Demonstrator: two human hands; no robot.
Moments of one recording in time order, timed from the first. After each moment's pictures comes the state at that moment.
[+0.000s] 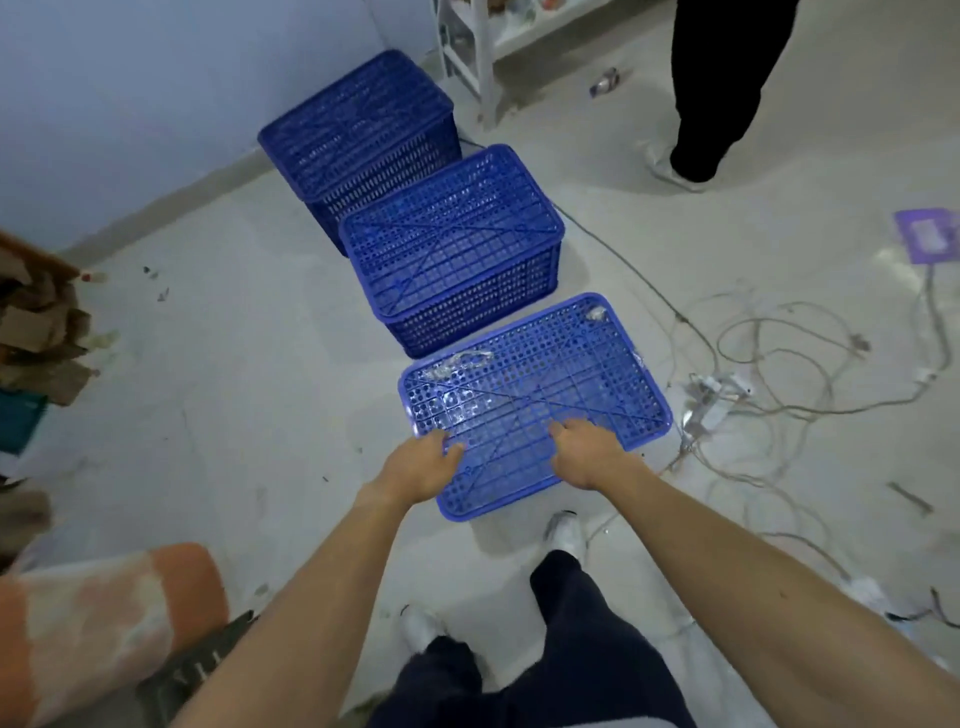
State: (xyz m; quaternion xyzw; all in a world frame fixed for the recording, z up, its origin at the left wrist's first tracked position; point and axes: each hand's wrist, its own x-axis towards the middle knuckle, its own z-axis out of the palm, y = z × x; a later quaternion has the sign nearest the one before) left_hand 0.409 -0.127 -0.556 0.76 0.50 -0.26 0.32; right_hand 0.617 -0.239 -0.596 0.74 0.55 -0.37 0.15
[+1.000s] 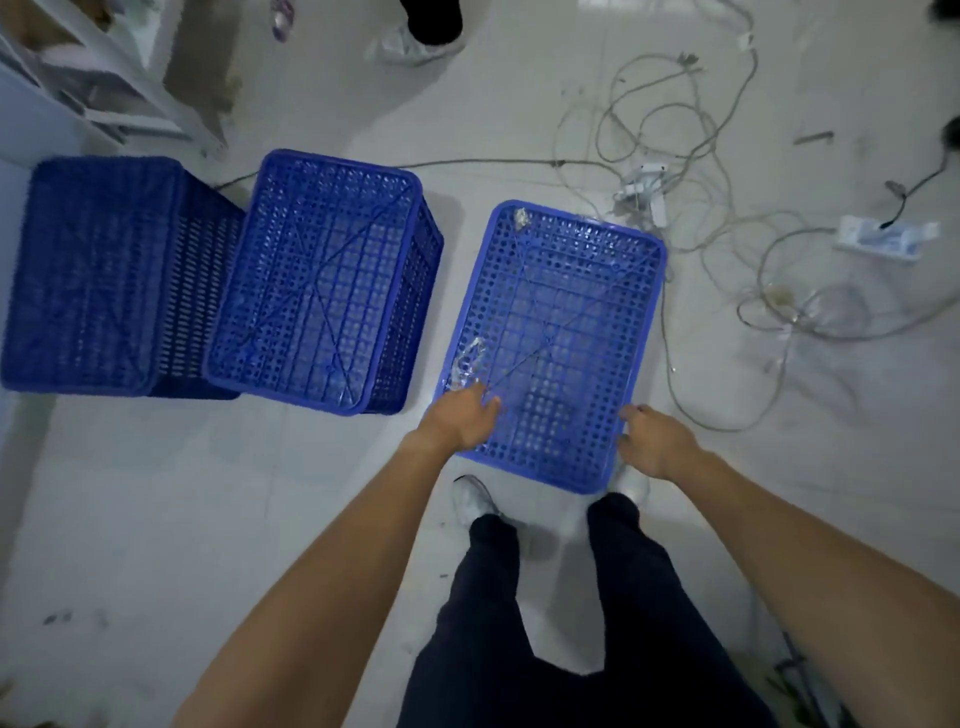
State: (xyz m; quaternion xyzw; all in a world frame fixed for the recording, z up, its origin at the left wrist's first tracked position) left_hand 0.456 0.118 -0.664 0.86 0.09 -0.45 0.22; right_hand 0.457 -0.162 -0.687 0.88 0.01 -0.46 -0.09
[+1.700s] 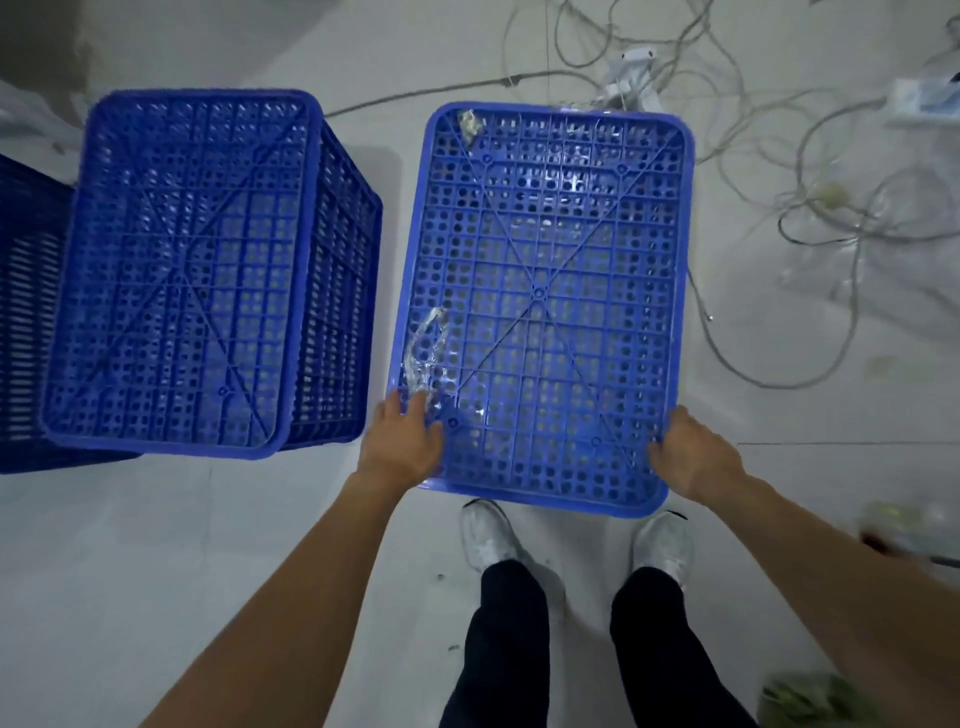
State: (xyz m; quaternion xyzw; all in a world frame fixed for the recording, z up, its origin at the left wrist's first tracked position) left_hand 0.426 0.164 -0.935 0.92 0.07 -0.37 0.12; right_hand 0.400 -0.177 -0.935 0.88 -0.20 -0.40 -0.15
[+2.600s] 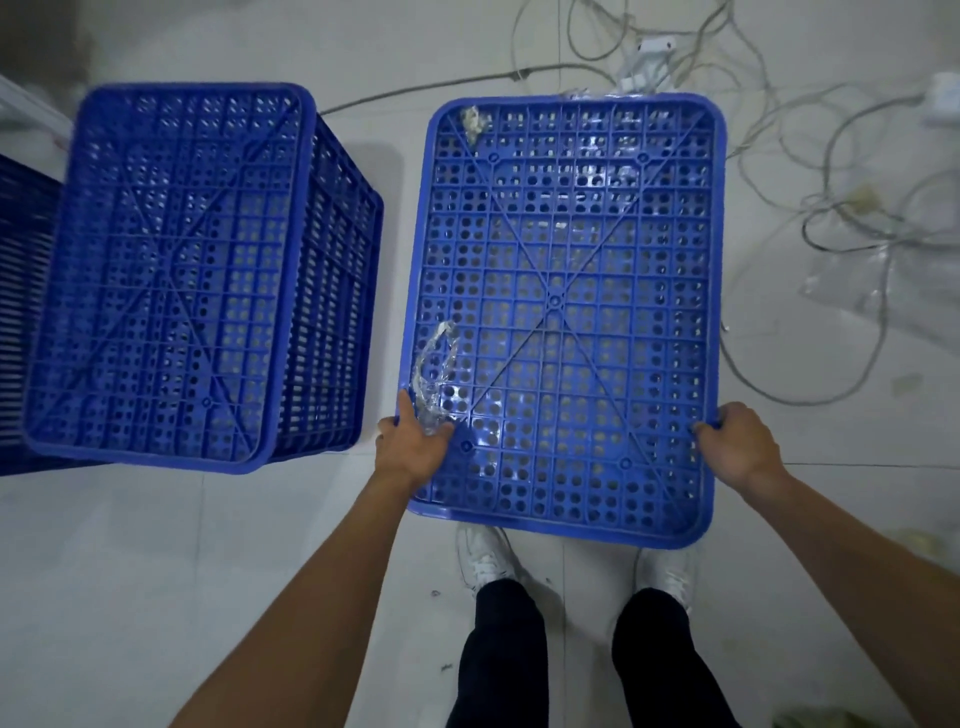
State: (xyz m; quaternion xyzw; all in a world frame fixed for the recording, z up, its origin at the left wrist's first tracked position) left_hand 0.446 0.141 -0.970 0.83 0.29 -0.37 0.29; right_hand 0.432 -0.227 -0.976 0.86 -0.33 -0.29 -0.25
